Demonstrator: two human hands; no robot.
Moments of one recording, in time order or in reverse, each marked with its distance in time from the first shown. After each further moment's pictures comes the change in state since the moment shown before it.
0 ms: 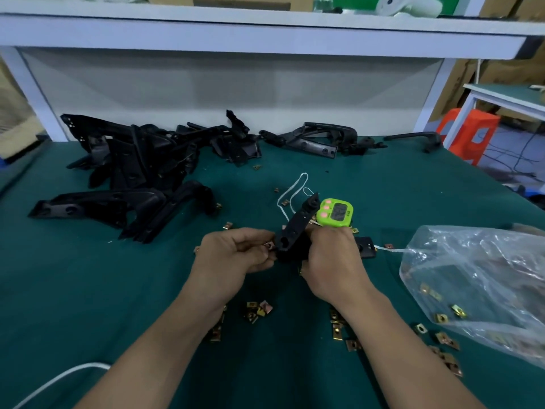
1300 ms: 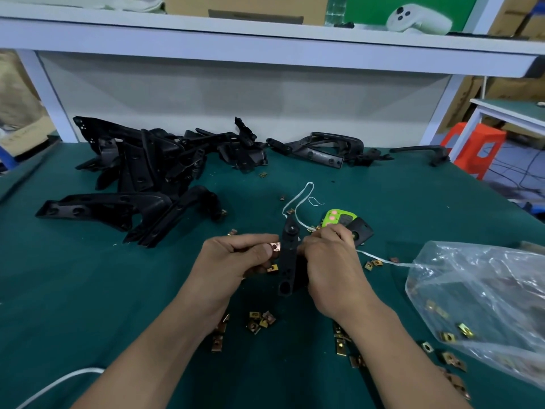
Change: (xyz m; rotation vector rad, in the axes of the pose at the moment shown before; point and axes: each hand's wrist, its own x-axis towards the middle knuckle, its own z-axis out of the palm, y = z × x) left_hand 0.004 0.002 -0.011 -0.055 -0.056 0.036; right_hand 0.002 -0.007 -0.005 -0.236 -0.042 -0.206
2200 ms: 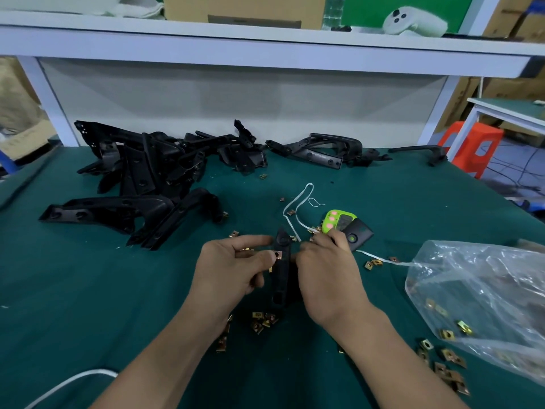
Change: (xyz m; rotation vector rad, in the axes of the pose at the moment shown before) left_hand -0.007 0.002 0.006 0.156 0.164 -0.013; right_hand -0.004 -0.017 -0.004 -0.209 -0.050 -0.044
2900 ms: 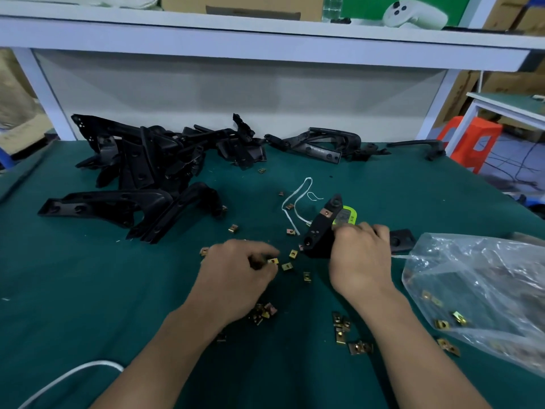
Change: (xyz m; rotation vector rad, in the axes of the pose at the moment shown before) left_hand -0.008 0.002 -0.003 0.752 -0.060 0.305; right_hand -0.001 0.036 0.005 0.111 0.033 0.420
